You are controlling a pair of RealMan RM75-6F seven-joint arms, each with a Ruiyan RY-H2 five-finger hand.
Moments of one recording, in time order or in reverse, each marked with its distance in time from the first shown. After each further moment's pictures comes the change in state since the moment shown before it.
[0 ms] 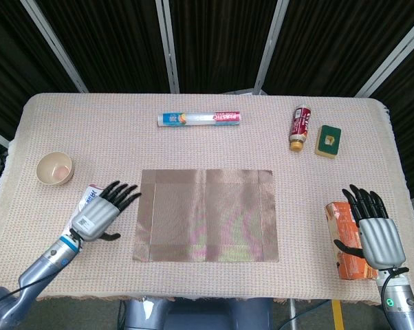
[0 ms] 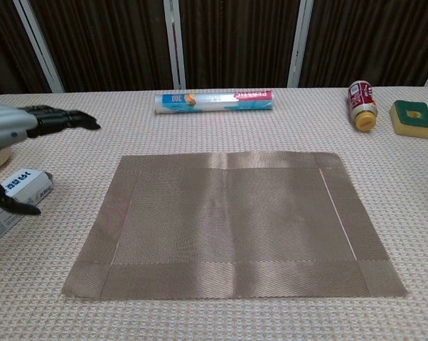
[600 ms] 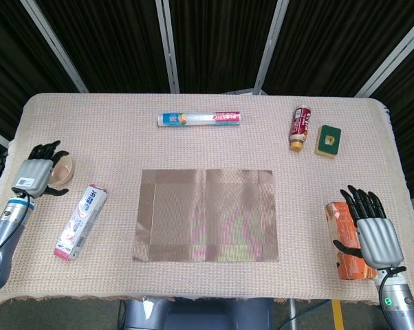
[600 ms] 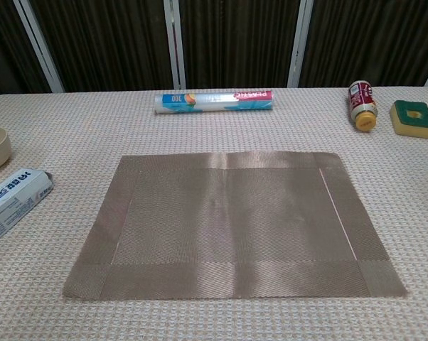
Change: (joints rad) left arm 0.020 -0.099 -0.135 0.541 -0.311 -0.195 -0.263; right arm 0.005 -0.008 0.002 0.007 0.011 -0.018 -0.020
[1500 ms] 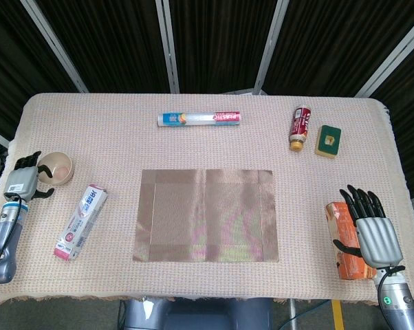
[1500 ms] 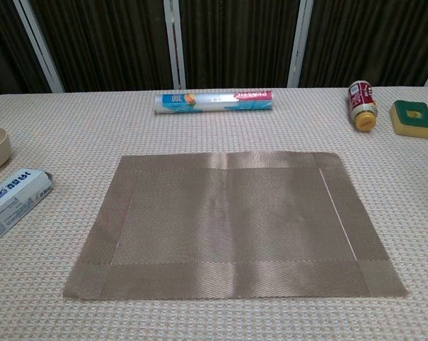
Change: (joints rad) left arm 0.026 -0.264 -0.021 0.477 0.027 -0.152 -0.205; right arm 0.002 -0.006 0.002 0.009 0.001 -0.004 -0.009
